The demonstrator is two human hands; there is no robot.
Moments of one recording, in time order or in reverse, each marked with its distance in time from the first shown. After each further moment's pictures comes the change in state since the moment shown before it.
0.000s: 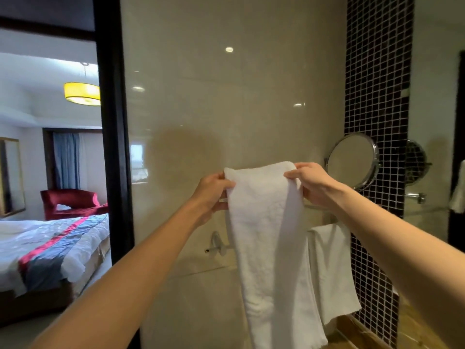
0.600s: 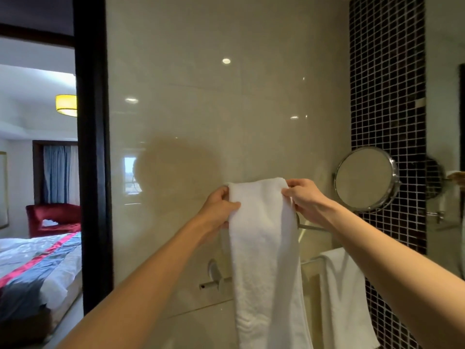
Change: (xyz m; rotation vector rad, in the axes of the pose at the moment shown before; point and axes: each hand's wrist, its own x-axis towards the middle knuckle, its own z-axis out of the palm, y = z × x) left_hand 0.086 -0.033 -0.002 0.064 -0.038 0.010; right_hand 0.078 0.023 0.024 -0.118 0.051 -0.038
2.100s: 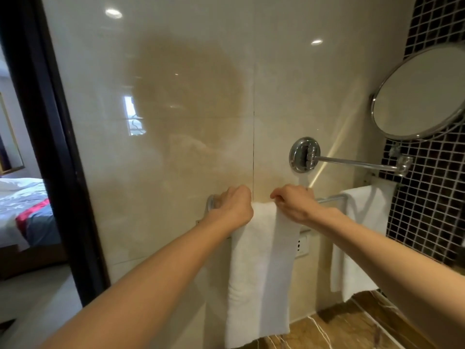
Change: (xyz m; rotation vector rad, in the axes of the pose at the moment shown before) left_hand 0.010 -0.150 0.029 1.244 0.000 -0.106; right_hand 0.018 0.189 0.056 -1.096 -0.278 -0.232
